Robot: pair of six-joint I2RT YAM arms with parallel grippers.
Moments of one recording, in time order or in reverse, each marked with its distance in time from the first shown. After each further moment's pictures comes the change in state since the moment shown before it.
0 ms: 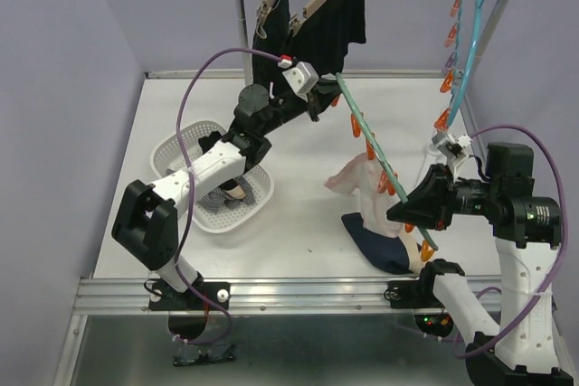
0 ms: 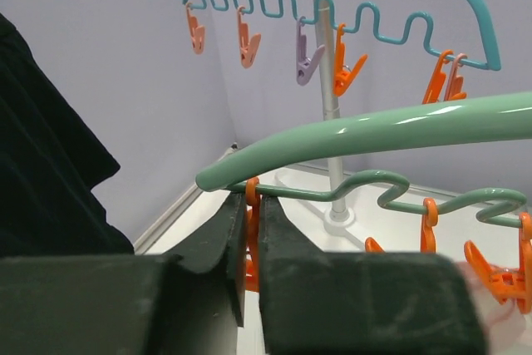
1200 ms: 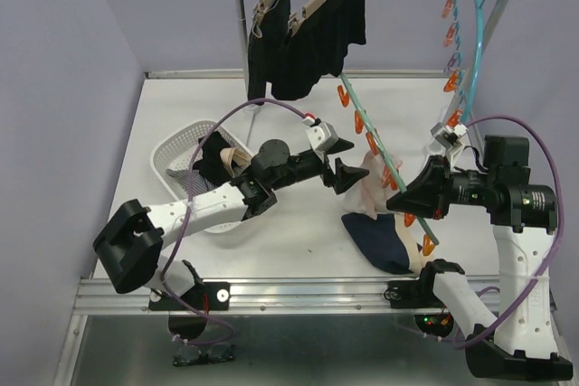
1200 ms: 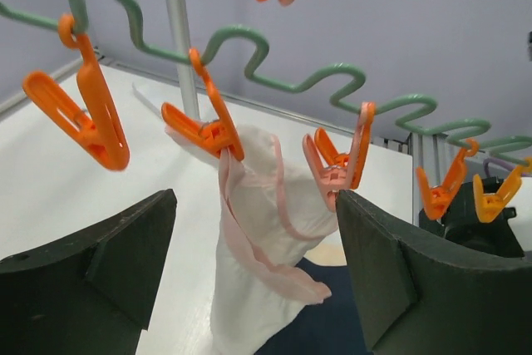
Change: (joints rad) left arm -0.269 -0.190 -0.350 -0.040 -0.135 -0.124; right arm -0.021 0.052 0.000 0.019 0.040 0.008
